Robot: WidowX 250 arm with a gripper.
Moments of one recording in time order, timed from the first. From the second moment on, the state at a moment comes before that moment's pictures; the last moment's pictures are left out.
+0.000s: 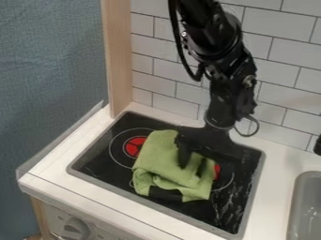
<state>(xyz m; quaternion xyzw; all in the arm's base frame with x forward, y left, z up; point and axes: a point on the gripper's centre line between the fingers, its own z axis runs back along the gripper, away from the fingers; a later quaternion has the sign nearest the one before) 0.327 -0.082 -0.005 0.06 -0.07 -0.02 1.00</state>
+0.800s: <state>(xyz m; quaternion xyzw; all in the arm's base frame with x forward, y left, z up) 0.327 -0.079 -0.007 0.06 -0.08 -0.01 1.00</state>
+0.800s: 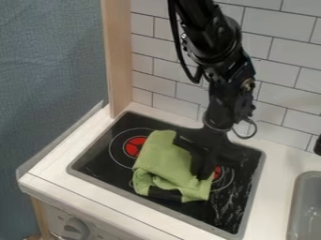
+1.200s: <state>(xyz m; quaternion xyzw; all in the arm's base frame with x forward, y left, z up) 0.322 -0.072 0.009 0.06 -0.08 0.00 1.00</state>
